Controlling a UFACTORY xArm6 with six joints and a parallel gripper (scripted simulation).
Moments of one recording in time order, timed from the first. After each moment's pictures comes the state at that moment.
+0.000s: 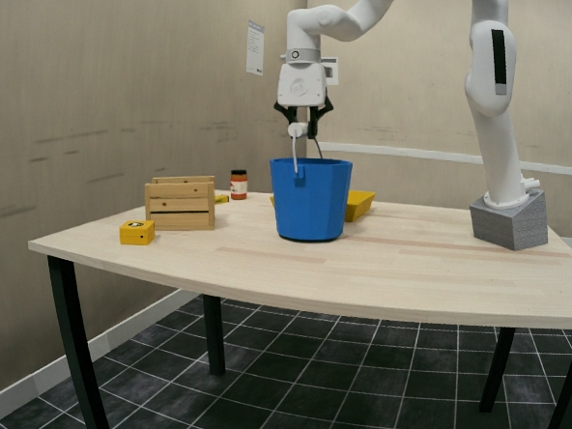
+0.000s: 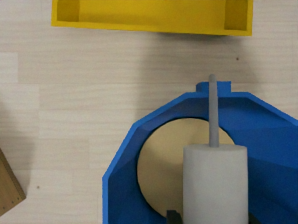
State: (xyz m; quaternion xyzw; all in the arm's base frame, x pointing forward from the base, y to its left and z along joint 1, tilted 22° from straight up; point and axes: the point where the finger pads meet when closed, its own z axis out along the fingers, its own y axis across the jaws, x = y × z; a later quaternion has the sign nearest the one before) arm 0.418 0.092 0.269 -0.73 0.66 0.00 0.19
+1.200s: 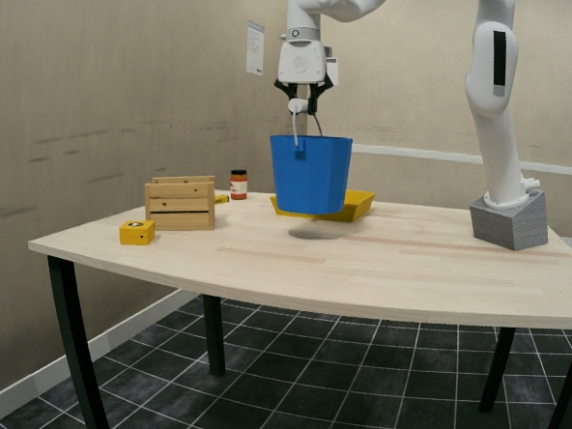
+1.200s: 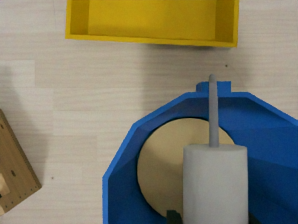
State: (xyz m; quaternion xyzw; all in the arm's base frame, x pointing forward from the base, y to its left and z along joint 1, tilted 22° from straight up) arm 0.405 0.078 0.317 -0.73 0.66 0.00 0.19
